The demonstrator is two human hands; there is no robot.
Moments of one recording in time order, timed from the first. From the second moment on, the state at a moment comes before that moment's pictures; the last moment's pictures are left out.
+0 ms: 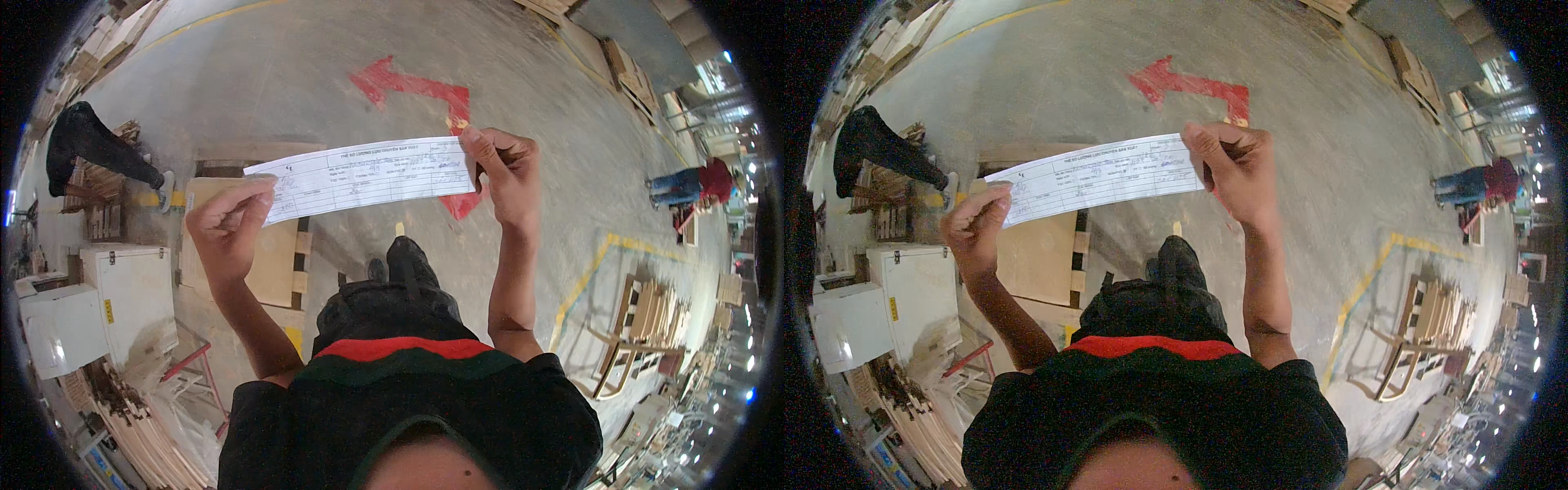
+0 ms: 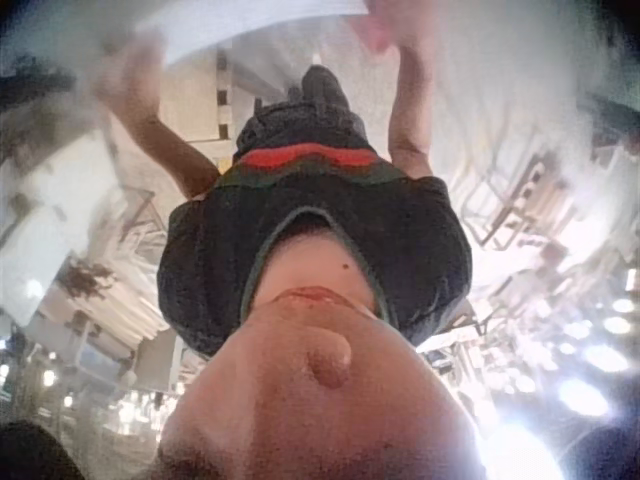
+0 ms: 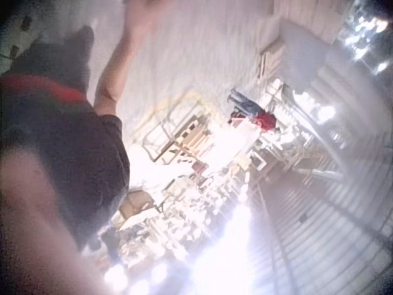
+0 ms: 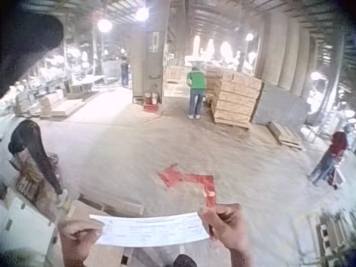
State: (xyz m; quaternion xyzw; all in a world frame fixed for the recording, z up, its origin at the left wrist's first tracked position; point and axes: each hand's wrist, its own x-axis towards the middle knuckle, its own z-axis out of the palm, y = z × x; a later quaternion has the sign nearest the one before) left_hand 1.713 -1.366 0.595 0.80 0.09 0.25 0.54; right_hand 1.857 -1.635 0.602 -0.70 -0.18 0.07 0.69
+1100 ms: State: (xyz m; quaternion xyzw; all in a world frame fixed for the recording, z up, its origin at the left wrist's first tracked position) left_hand 2.285 -0.753 0.575 0.60 0.46 0.46 0.47; right_hand 2.586 -0.790 0.558 -0.63 -0.47 0.35 0.51
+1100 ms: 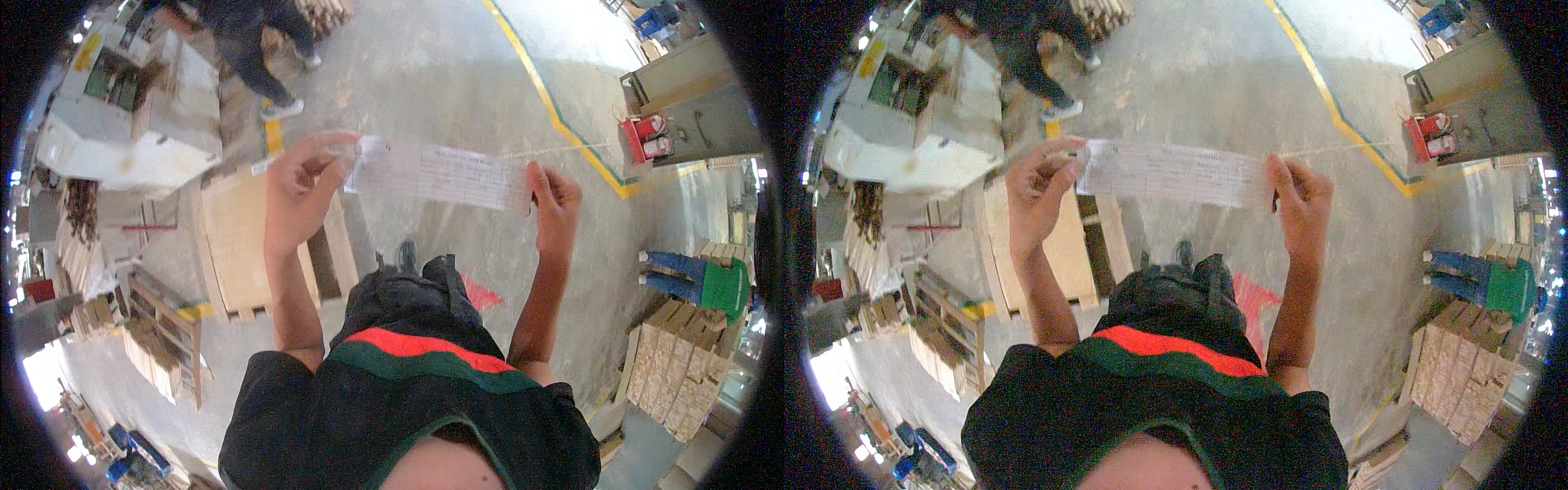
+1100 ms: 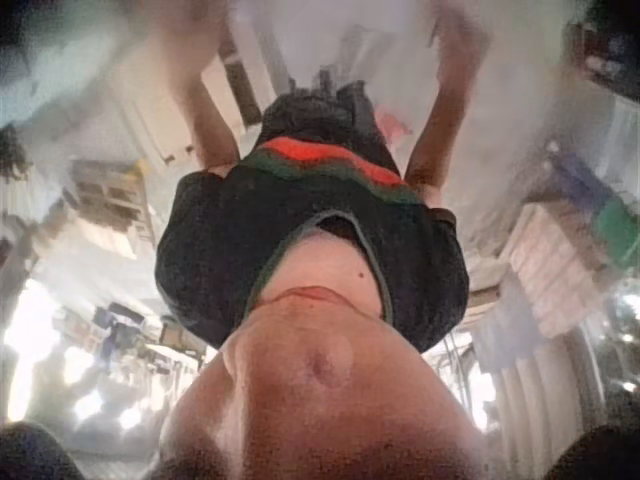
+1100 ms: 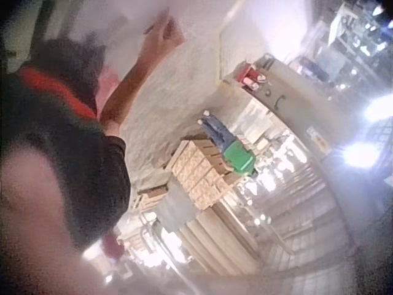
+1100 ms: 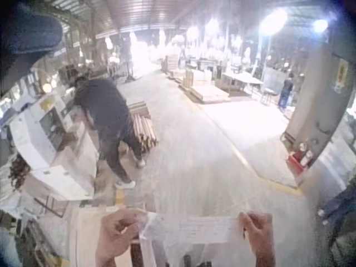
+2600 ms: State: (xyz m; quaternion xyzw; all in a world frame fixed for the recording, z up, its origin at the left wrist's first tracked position) left_hand 2.582 0.792 0.448 0.80 0.49 0.25 0.25; right_hand 2.805 0.801 0.434 -0.57 -0.57 0.44 0.39
